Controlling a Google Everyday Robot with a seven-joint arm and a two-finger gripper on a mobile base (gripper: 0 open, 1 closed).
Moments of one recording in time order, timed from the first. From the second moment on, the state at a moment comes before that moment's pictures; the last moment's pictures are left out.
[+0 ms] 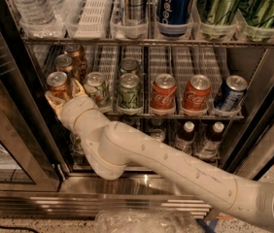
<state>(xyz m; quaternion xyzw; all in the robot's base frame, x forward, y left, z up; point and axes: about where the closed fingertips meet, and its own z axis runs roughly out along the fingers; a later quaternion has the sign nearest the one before) 0.598 0.203 0.840 -0.28 0.64 0.20 0.69</state>
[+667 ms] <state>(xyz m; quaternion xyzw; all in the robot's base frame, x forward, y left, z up) 0.588 0.199 0.882 -0.29 0.60 0.20 0.72</state>
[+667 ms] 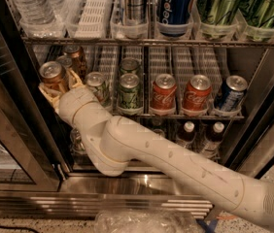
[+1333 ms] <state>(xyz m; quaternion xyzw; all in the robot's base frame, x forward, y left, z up) 0.554 0.183 0.906 -0.31 0.59 0.19 0.72</state>
